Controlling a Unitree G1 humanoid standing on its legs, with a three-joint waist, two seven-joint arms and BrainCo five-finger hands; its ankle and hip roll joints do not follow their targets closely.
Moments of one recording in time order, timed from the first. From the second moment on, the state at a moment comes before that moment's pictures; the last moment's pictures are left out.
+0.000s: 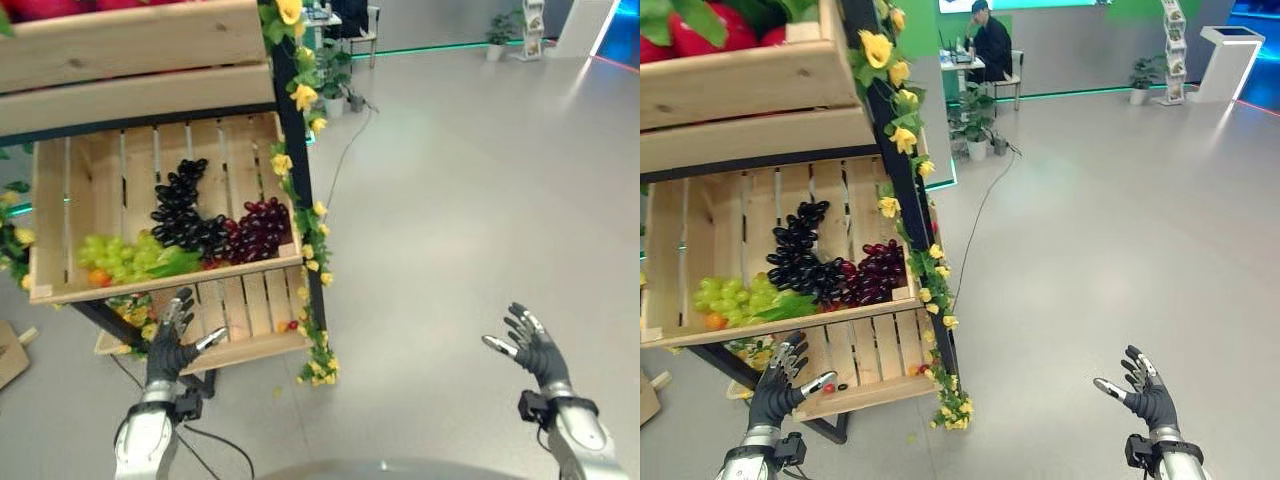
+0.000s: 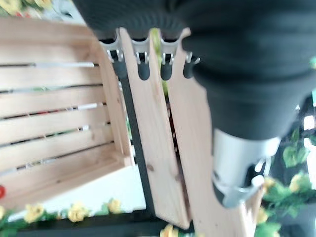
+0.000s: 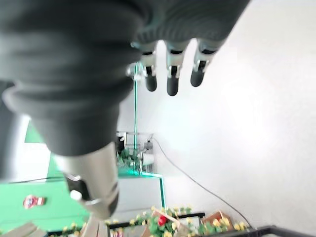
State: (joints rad) left arm 0.35 0.30 0.09 0.04 -0.22 -0.32 0.03; right arm 0.30 -0.40 -0.20 0.16 0.30 -0.15 0.03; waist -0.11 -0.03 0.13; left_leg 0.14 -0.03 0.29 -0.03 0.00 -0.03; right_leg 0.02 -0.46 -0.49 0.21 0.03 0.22
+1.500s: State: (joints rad) left arm 0.26 0.35 0.02 -0.02 -0.30 -0.30 -0.01; right arm 0.18 -0.43 -0.28 0.13 0.28 -0.19 -0.09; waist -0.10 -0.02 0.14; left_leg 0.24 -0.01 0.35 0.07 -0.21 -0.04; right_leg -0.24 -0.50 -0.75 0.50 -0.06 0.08
